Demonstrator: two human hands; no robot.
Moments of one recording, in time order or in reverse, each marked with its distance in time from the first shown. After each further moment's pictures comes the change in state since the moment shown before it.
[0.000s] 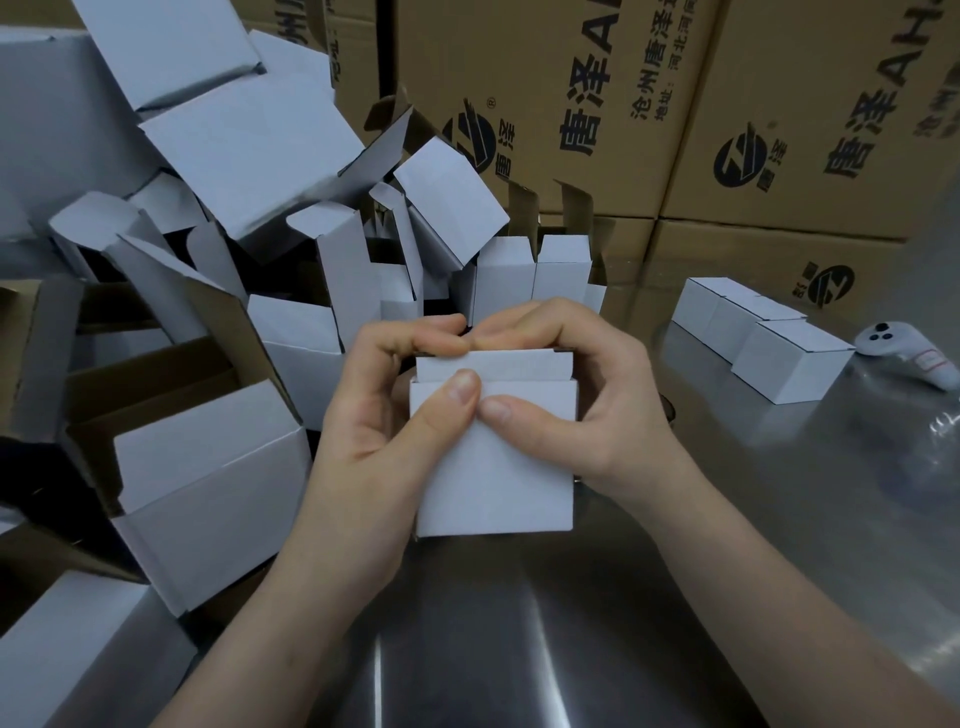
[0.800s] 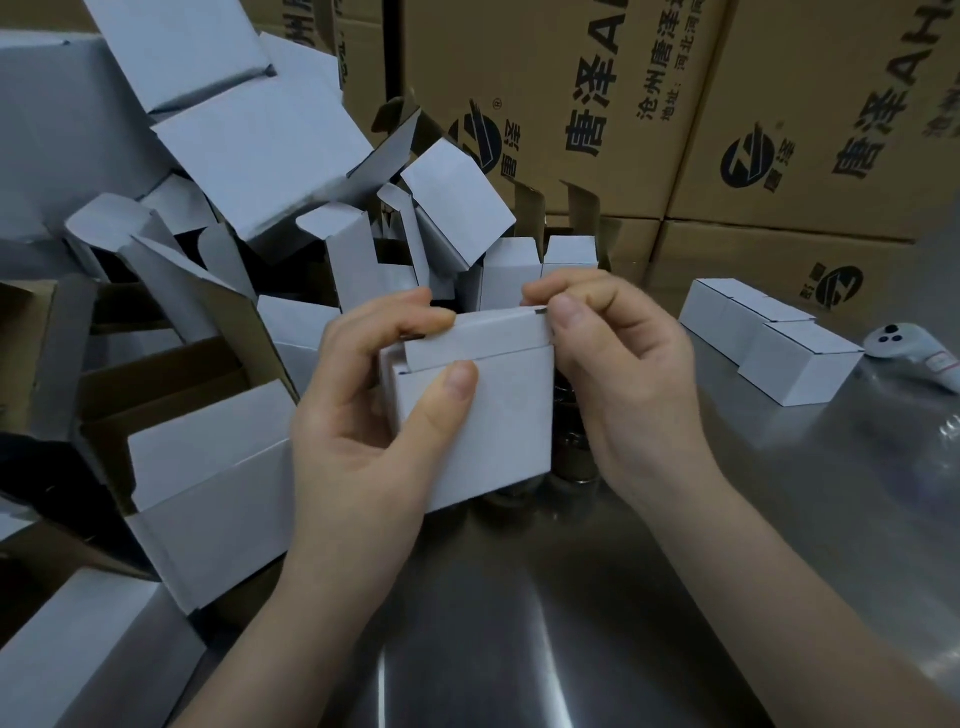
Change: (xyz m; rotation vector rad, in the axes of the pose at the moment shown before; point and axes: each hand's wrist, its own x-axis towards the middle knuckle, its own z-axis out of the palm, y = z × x) left_hand 0.002 0.001 -0.002 0.320 0.163 0.308; right_hand 0.005 0.002 -0.001 0.132 0.355 0.167
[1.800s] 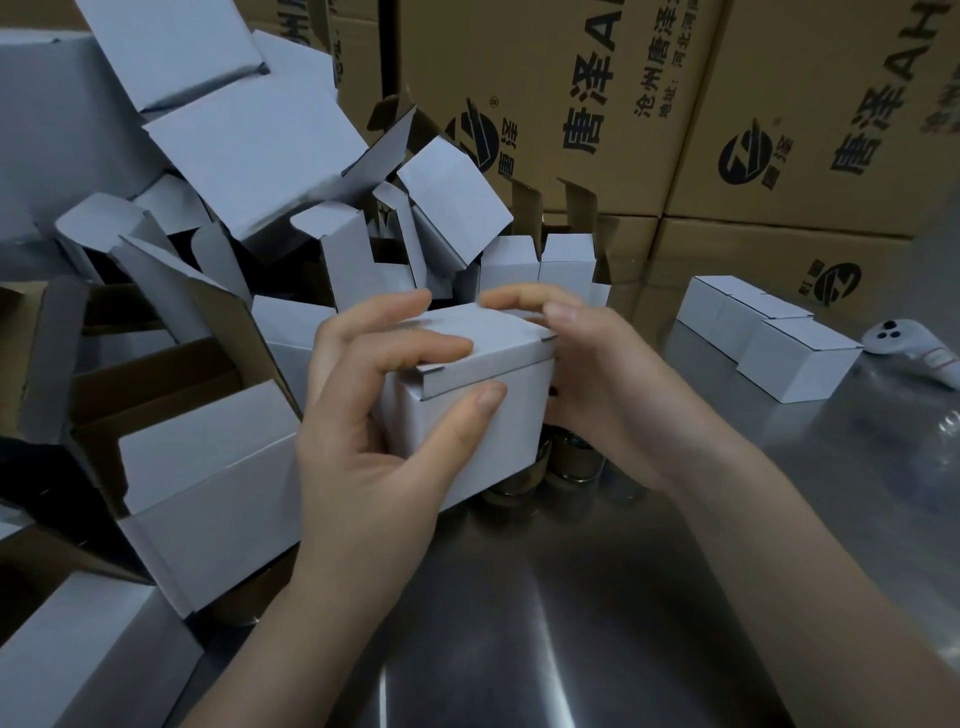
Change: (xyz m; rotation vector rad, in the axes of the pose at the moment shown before) left_hand -0.003 -0.003 0.001 0.180 0.002 0.100; right_hand 0.011 -0.017 -0.005 -0.028 -0.342 0.534
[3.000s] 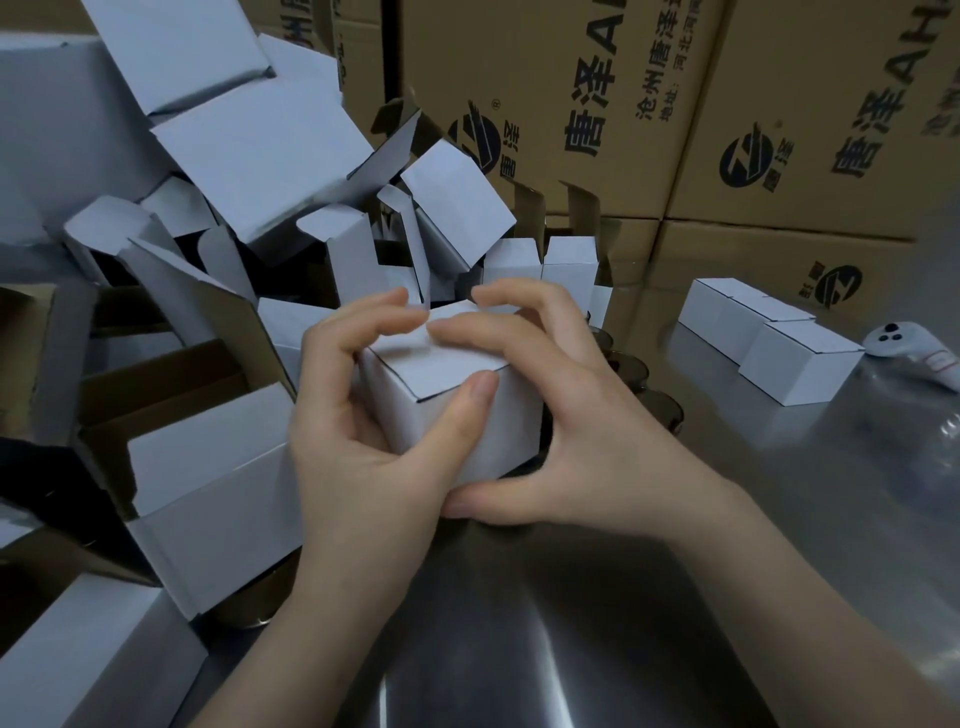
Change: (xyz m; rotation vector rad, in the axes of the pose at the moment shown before) left_hand 0.000 -0.001 0.002 -0.093 0.107 -0.074; right_hand -0.015 0.012 0.015 -0.843 0.018 -0.488
